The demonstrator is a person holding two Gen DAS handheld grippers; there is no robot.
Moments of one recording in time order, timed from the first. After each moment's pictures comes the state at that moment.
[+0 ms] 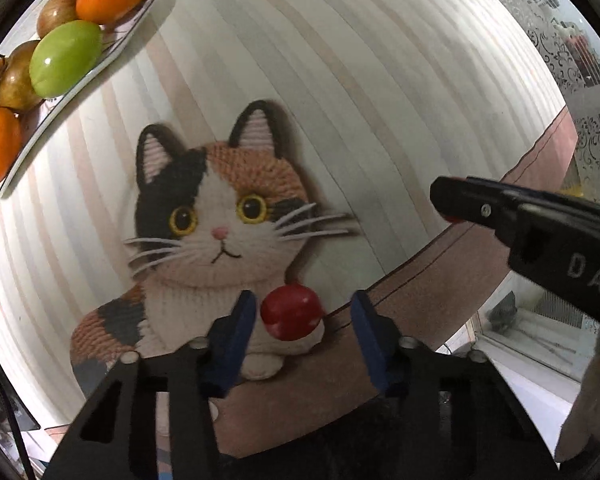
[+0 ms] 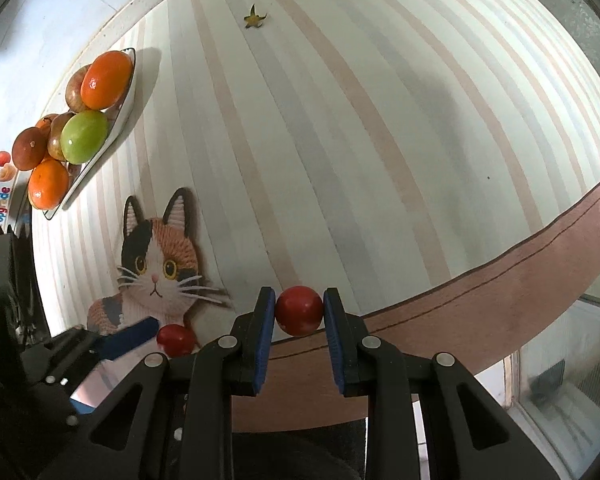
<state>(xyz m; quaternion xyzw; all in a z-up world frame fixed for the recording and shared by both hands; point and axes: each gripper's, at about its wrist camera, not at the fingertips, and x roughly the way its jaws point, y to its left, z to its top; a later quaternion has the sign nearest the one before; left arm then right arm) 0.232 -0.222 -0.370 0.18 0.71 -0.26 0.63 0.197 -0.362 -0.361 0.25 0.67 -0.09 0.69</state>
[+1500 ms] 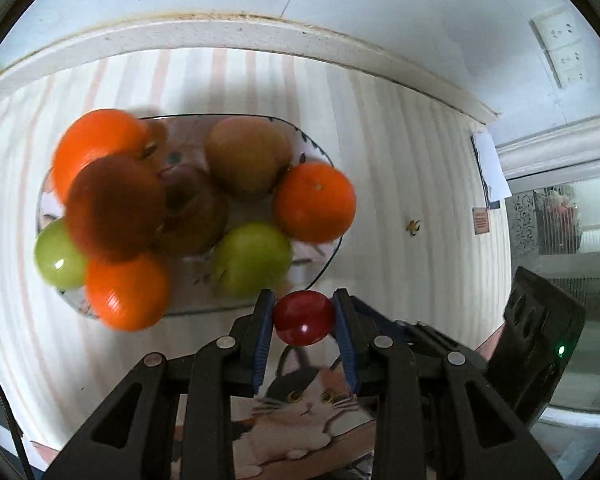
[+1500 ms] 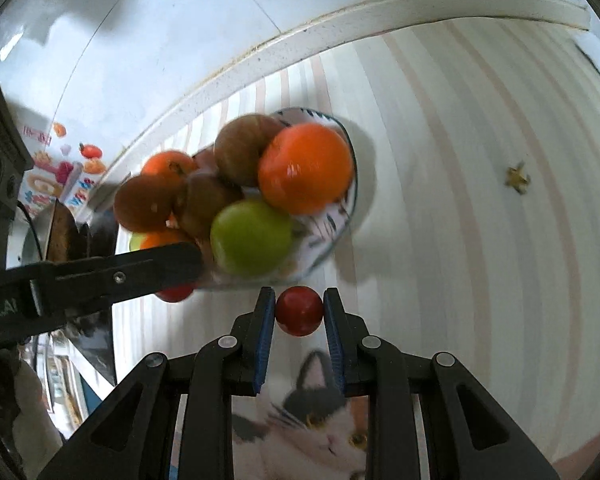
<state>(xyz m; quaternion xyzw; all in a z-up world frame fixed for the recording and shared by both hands) 0.423 -0.132 -0.298 -0.08 0.69 -0.20 0.69 0.352 -0.291 -0.330 0.25 0.58 0.08 0.77</state>
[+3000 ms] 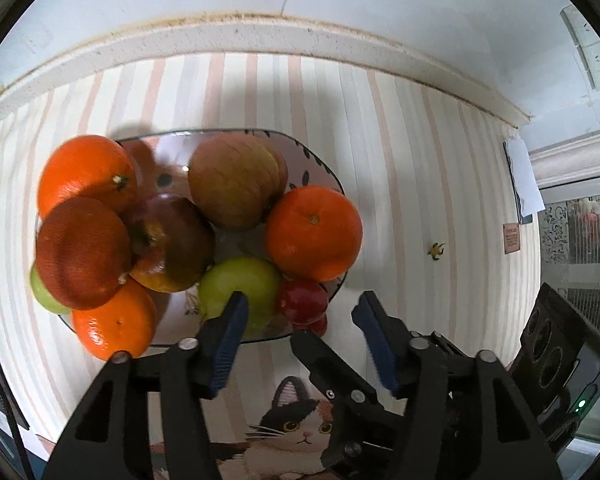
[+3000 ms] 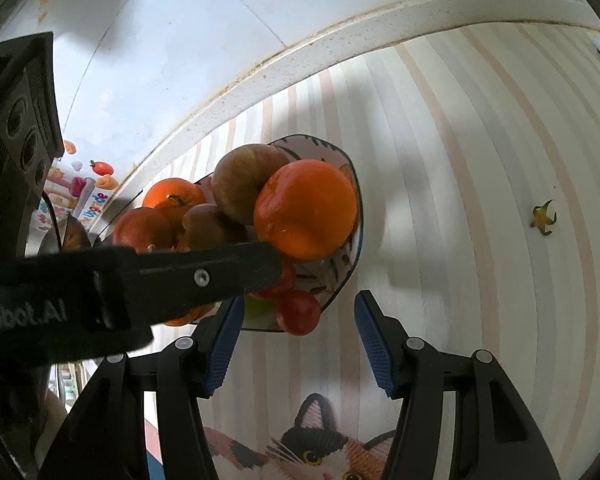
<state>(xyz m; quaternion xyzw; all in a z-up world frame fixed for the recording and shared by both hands) 0.436 -0.161 -0.310 -0.04 0.69 -0.15 0.71 0.377 -0.298 -0.342 0.27 0.56 0.11 0.77</state>
